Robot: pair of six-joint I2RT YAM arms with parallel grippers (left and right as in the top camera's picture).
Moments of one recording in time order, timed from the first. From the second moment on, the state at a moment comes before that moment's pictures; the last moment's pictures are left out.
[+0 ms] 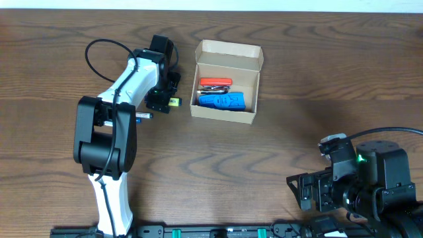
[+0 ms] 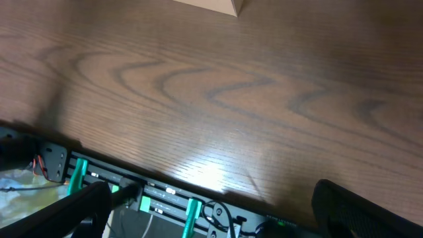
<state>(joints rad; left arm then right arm) -0.22 2.14 1.57 -0.88 0.07 -1.50 0.21 0.78 1.26 -1.54 -0.24 0.11</state>
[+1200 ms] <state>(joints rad) -0.20 2.14 1.58 -0.89 0.16 -1.24 0.21 0.78 1.26 -1.54 -0.24 0.11</state>
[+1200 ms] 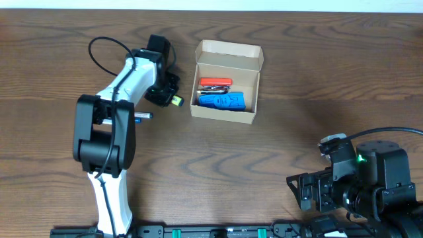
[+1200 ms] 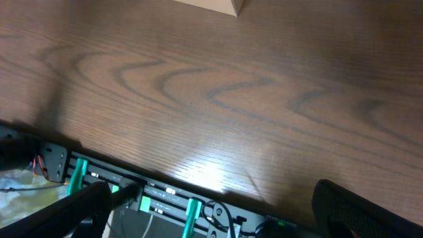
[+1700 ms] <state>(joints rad) -0.38 1.67 1.66 -0.88 -0.01 -0.92 0.21 0.78 1.26 -1.54 -0.24 0.11</state>
